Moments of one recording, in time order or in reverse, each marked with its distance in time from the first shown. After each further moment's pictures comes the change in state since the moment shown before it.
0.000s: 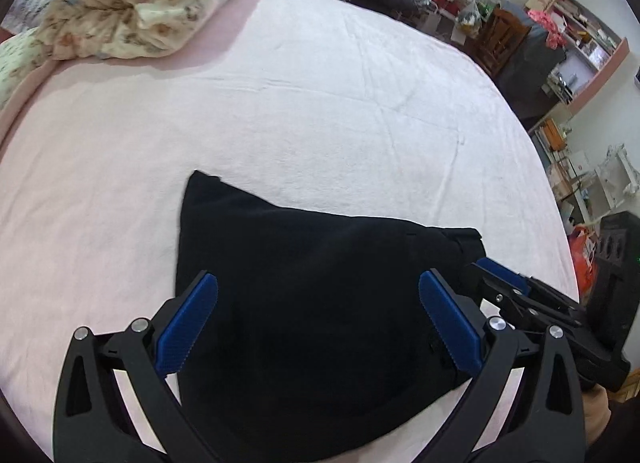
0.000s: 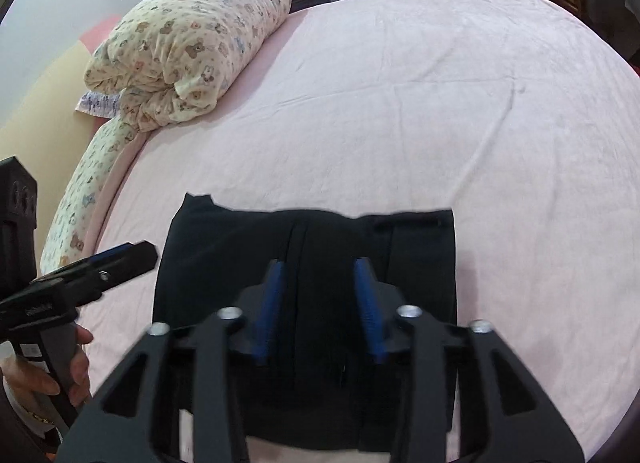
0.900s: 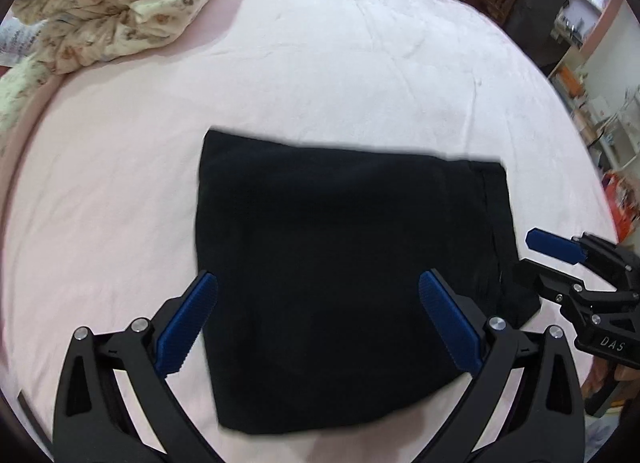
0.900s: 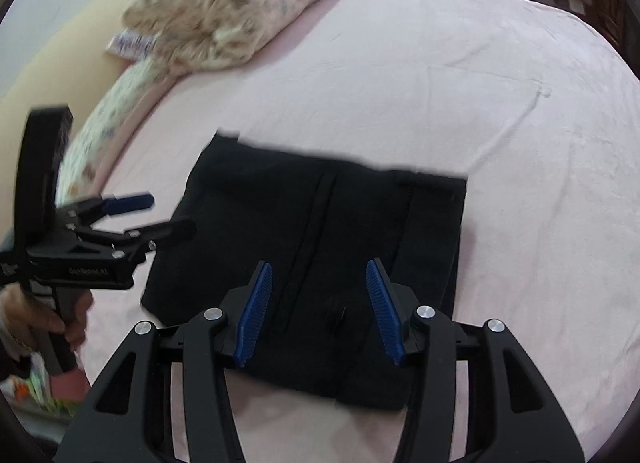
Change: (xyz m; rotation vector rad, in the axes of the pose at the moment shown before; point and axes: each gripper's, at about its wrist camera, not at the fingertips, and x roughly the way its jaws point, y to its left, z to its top) left arm 0.009 -0.005 -0.043 0.132 0.080 0.155; right arm -0.014 0.017 -0.048 -0.200 0.128 0.046
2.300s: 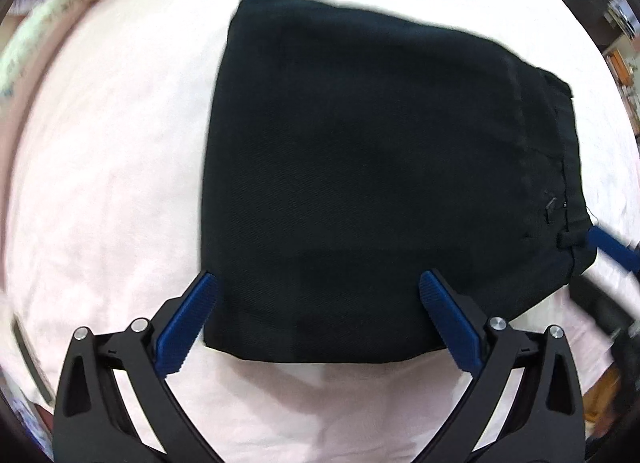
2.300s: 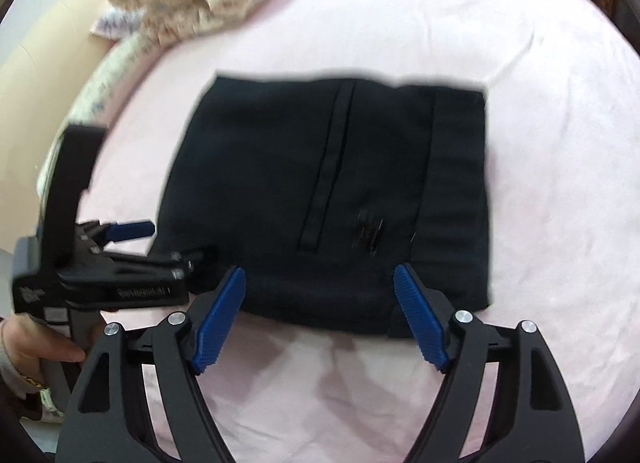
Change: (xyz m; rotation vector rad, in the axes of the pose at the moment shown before) left arm 0.031 0.012 -0.051 -0.076 0.198 0.124; right arm -0.006 0.010 -0.019 0.073 0.013 -0.038
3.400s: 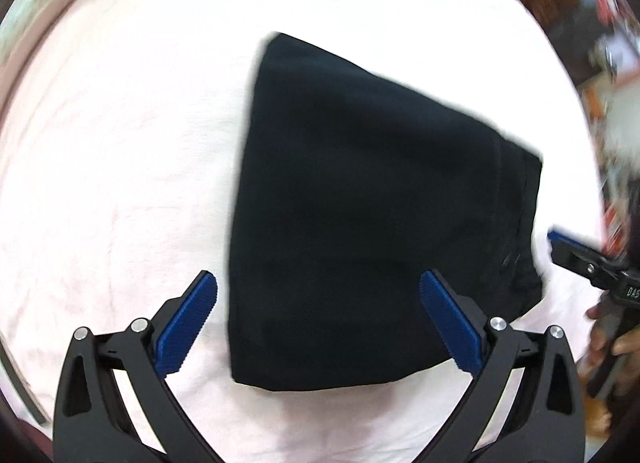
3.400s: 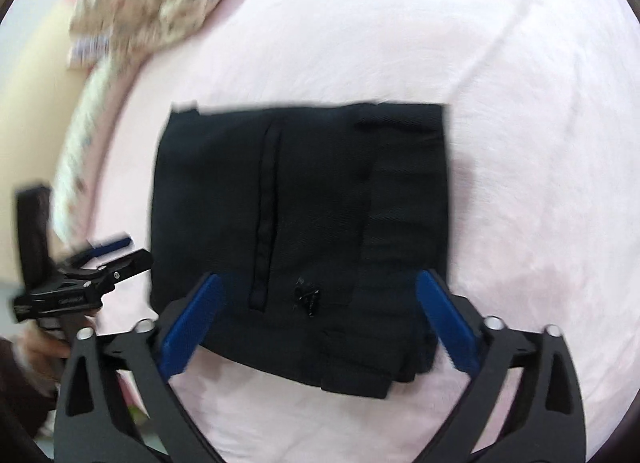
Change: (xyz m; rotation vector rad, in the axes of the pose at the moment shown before) left arm -0.002 0.075 0.054 -0.151 0.034 -0.229; right arm 0.026 -0.086 0.067 0.248 0.199 0.152
